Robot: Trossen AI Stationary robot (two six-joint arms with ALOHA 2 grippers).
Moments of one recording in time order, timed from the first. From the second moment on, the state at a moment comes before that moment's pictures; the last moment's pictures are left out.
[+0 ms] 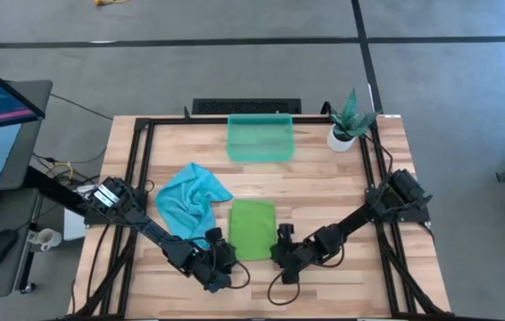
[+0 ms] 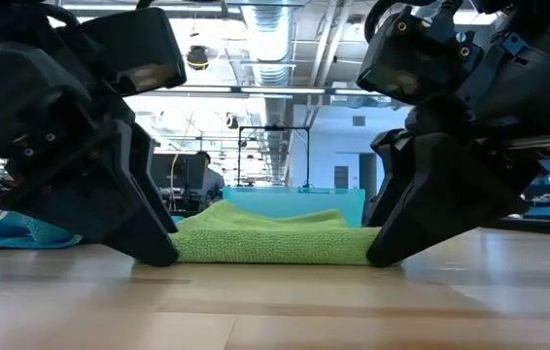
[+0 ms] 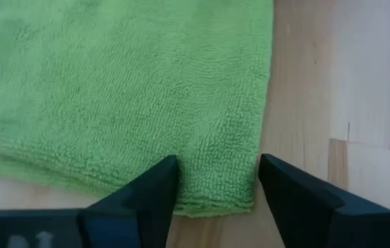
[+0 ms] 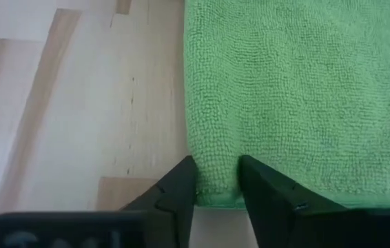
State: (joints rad) left arm -0.62 1.95 1.00 -0.15 -0.58 -0.73; right arm 0.55 1.94 0.98 -0.01 0.35 0.31
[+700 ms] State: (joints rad) left arm -0.61 1.88 1.00 -0.09 -0.19 -0.86; right arm 0.57 1.94 0.99 0.08 0.02 0.42
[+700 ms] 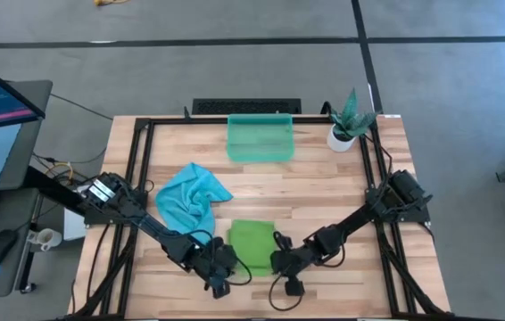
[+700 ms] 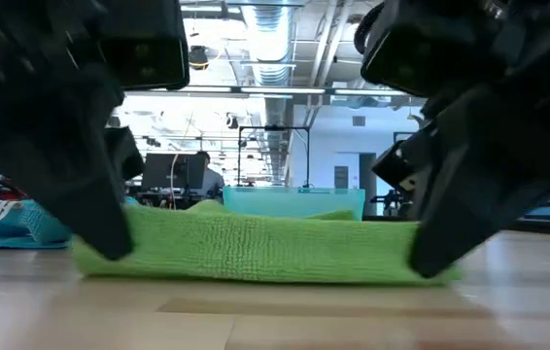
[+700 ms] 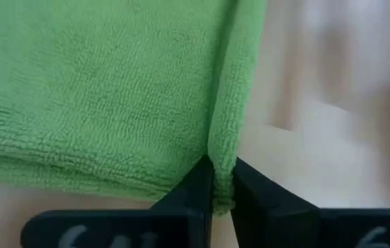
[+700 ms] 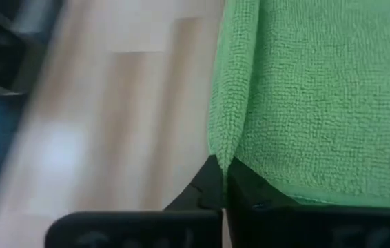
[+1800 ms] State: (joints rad) left arm -0.55 1.88 1.00 -0.01 0.01 -1.02; right arm 0.41 1.94 1.08 -0.06 -0.12 0.67
